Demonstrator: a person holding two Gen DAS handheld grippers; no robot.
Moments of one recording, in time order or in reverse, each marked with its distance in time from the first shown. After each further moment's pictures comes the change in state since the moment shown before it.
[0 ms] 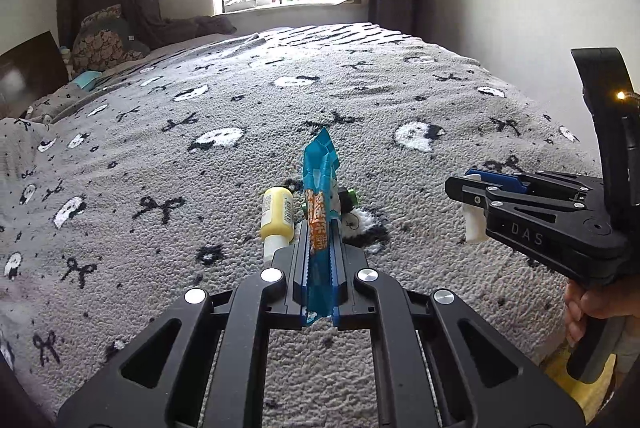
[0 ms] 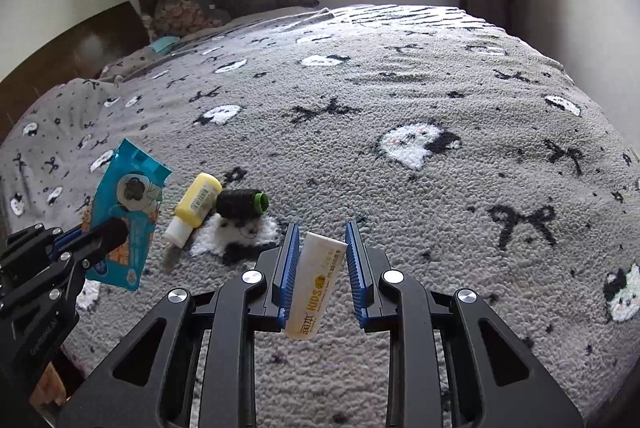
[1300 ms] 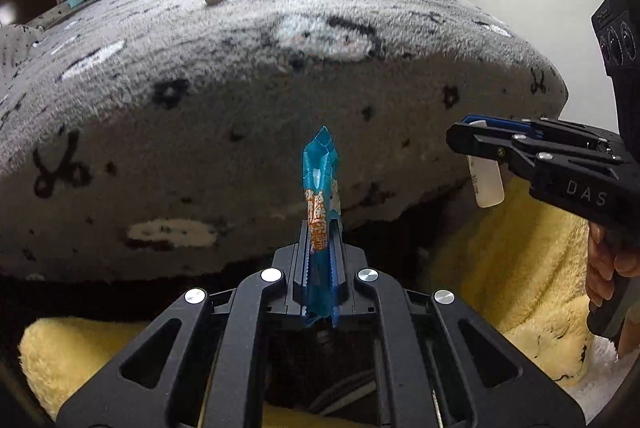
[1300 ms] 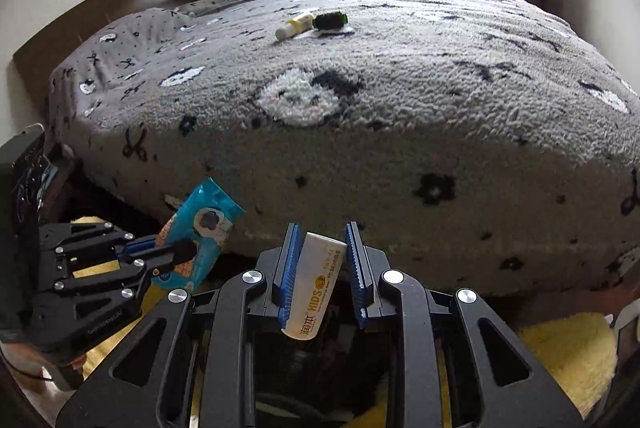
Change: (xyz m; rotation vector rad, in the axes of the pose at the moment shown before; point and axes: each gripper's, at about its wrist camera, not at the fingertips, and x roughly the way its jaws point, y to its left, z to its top) left arm -0.087 -0.081 -0.254 -0.053 0.228 -0.126; right arm -0.112 0.011 -0.240 -0.109 0.094 0.140
